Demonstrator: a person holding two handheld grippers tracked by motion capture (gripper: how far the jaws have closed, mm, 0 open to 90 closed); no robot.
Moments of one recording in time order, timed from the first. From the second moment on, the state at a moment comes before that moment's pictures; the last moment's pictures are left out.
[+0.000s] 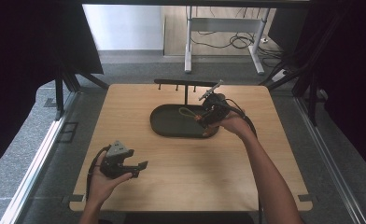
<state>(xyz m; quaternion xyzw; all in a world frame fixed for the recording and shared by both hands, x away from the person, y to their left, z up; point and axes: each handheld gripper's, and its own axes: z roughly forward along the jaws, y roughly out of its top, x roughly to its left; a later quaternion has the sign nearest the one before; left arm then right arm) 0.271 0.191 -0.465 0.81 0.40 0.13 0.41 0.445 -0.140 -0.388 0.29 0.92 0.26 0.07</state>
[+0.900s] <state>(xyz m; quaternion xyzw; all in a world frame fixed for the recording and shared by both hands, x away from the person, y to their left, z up) 0.267 0.187 -0.460 0.81 0.39 0.12 0.42 0.488 -0.137 -0.405 0.32 0.91 0.25 0.08</state>
